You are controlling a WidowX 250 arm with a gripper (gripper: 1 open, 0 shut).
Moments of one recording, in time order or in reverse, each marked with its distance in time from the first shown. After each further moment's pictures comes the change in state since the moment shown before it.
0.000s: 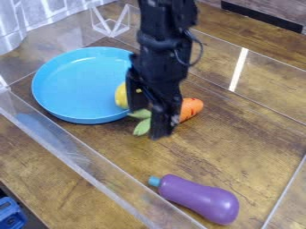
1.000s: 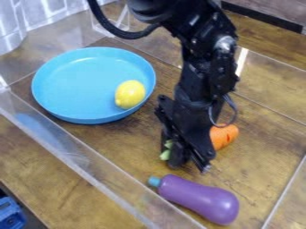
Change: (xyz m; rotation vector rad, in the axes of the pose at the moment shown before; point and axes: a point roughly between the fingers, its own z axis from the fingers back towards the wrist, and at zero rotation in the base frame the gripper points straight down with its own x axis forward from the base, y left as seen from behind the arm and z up) arm 0.015 -0.016 -0.041 0.099 0.003 0.086
